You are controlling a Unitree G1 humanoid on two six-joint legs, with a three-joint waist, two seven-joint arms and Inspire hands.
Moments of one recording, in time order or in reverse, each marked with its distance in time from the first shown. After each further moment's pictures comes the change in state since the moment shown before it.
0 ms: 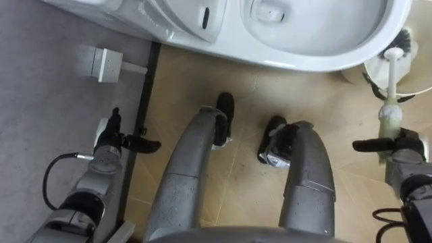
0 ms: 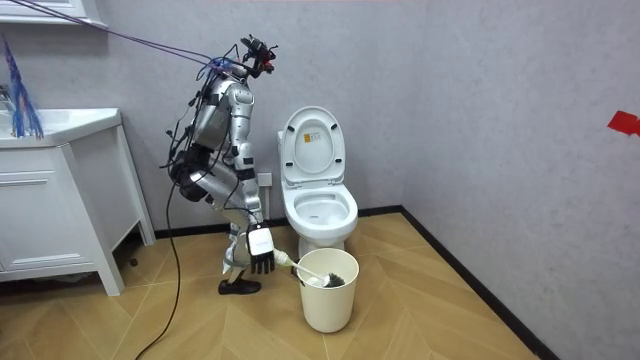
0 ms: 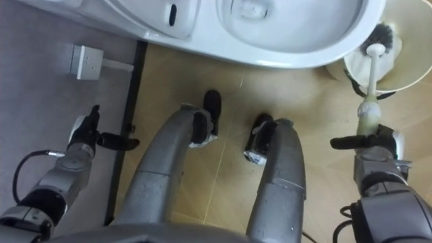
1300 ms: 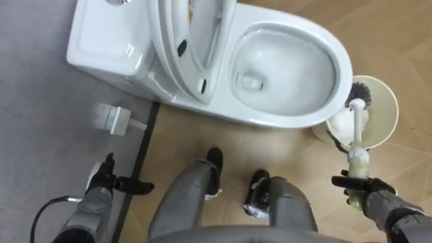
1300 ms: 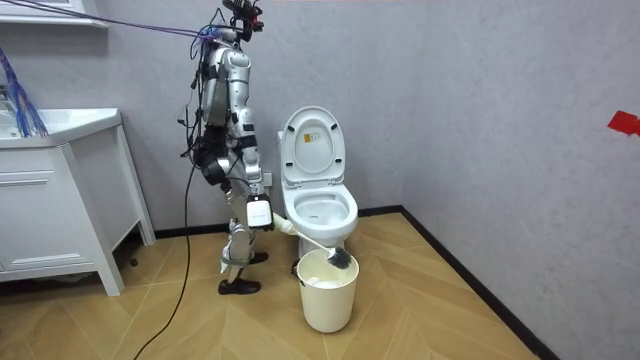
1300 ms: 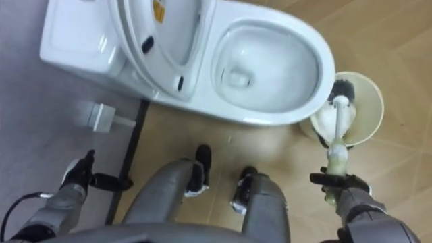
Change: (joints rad) left arm 0.187 -0.001 0.090 0.093 -0.006 -0.044 -0.042; right arm 0.191 0.101 -0.085 0.039 0.300 0.000 0.108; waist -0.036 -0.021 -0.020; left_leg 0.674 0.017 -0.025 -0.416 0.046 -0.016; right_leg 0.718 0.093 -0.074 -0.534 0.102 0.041
